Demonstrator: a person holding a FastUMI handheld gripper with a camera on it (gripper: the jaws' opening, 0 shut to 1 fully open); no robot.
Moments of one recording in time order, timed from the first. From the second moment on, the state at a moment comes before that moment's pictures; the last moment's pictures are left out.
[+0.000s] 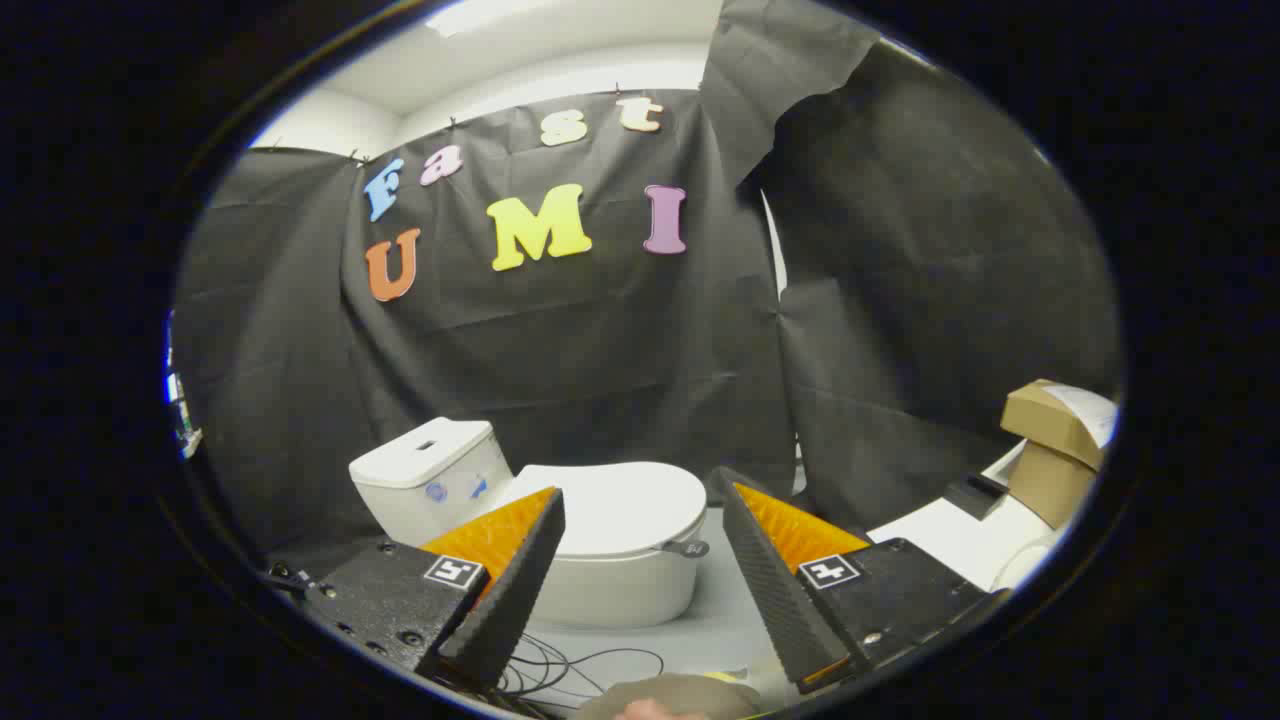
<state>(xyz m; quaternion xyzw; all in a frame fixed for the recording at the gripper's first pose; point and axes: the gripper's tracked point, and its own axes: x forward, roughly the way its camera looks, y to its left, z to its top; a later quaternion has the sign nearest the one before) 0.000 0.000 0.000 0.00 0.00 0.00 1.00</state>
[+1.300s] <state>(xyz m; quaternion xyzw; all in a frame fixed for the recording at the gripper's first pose) 0.005 -0.010 -0.010 -0.04 -0.02 -0.03 1.00</state>
